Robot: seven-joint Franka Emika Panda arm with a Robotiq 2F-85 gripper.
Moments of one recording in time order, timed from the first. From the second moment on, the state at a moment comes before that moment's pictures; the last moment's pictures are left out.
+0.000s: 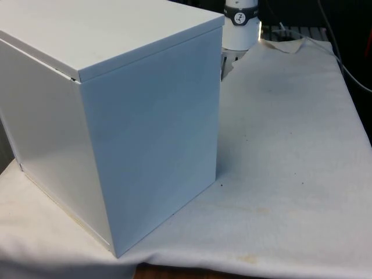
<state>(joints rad) 0.80 -0.02 -1.04 -2.33 -0.95 2.91 -0.40</state>
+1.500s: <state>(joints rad) 0.80 -0.09 -1.03 -2.35 -0.95 2.90 -0.38</state>
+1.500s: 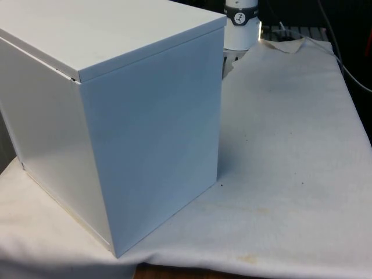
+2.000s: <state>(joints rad) 0.80 -0.17 -1.01 -2.39 -0.95 2.87 -0.36</state>
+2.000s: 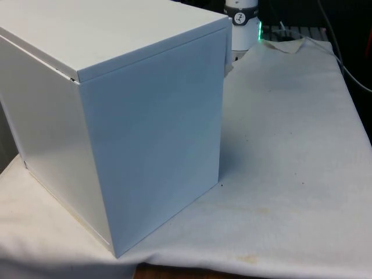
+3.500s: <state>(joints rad) 0.80 -0.39 -0.93 -2.54 -0.95 2.73 -0.38</state>
